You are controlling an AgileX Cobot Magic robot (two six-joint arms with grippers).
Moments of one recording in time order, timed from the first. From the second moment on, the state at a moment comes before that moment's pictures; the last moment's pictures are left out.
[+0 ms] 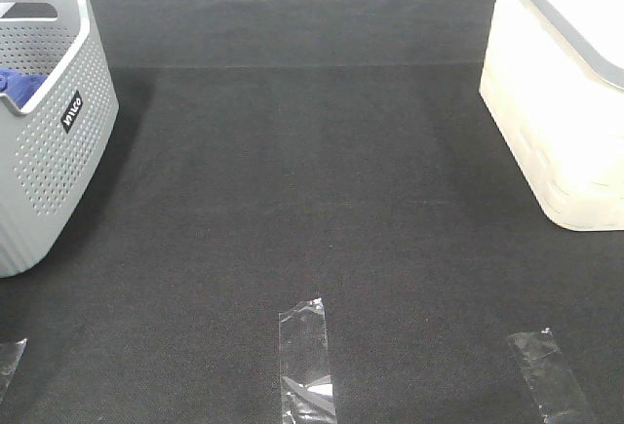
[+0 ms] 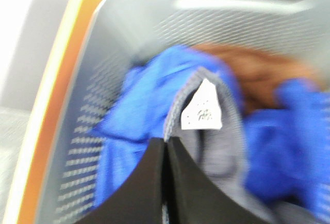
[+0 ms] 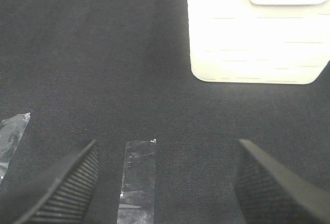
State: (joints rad) left arm 0.15 1.94 -1.97 0.04 1.00 0.01; right arm 0.05 -0.01 -0.50 0.06 1.07 -0.04
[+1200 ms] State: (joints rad) left arm -0.37 1.62 -1.97 -0.62 0.84 0.55; right arm 0.05 0.23 -0.52 0.19 0.91 -0.15
